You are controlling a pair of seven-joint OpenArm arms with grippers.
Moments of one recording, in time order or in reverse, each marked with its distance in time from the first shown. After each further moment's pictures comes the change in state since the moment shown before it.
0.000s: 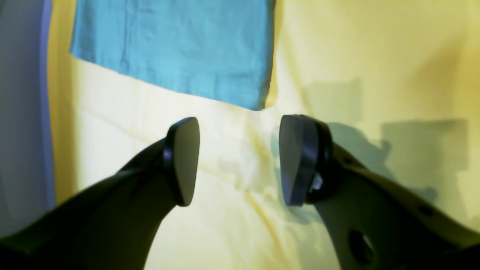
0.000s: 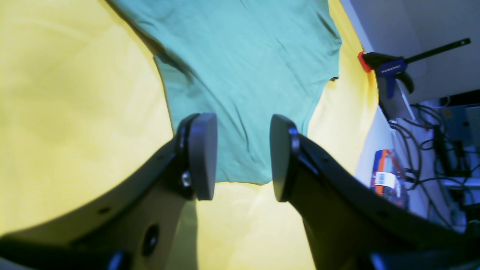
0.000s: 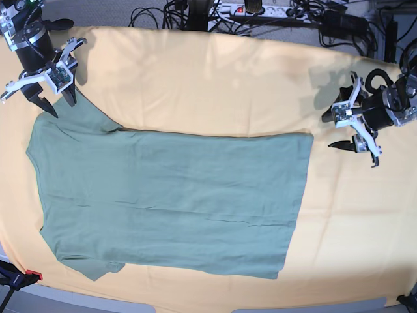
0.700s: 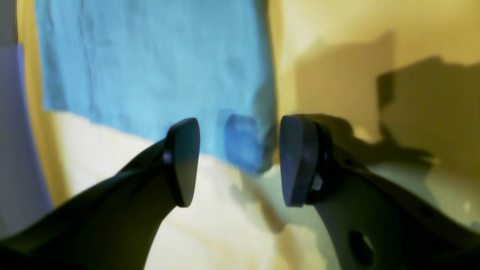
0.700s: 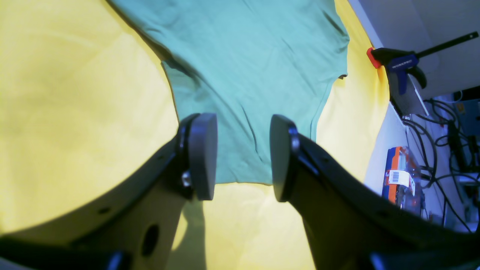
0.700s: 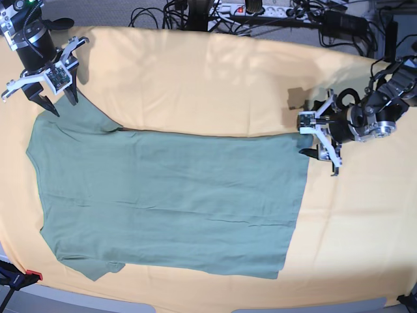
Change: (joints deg) left arm -31.0 8.1 37.3 -13.6 9.9 5.7 -2.5; right arm 0.0 -0.1 0.0 0.0 1.7 -0.1 -1.1
